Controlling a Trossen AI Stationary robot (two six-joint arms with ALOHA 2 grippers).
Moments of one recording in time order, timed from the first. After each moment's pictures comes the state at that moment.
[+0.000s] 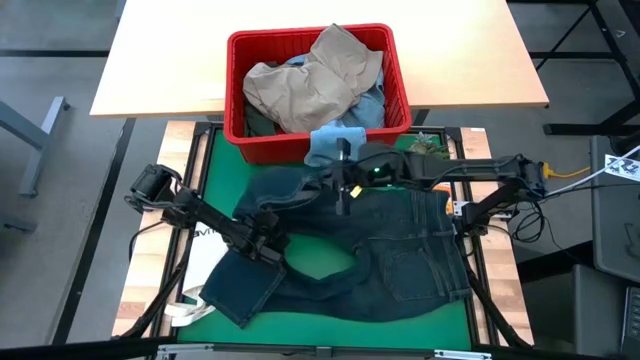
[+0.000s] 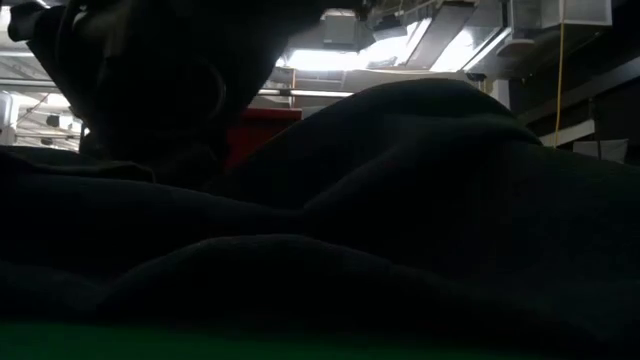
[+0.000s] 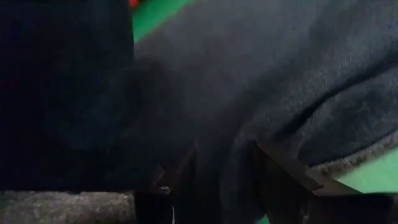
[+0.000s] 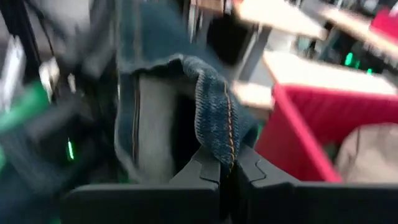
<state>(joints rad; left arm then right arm) -0.39 1.75 0.87 -0.76 -0.79 -1.25 -0.22 1.53 1.36 -0.18 0.02 -0.26</state>
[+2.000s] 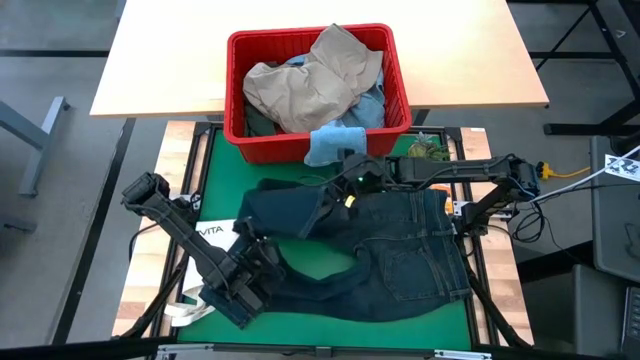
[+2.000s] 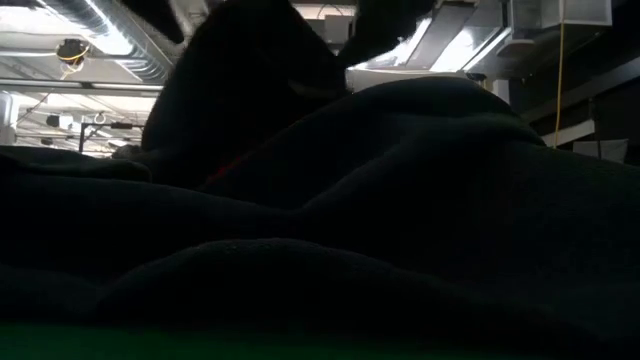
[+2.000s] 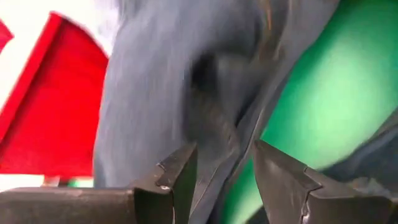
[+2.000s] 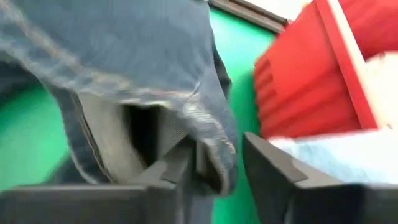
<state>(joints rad) -0.68 1.75 1.49 -1.38 -0.84 -1.01 -0.22 1.59 1.36 -0.47 0.16 -0.38</state>
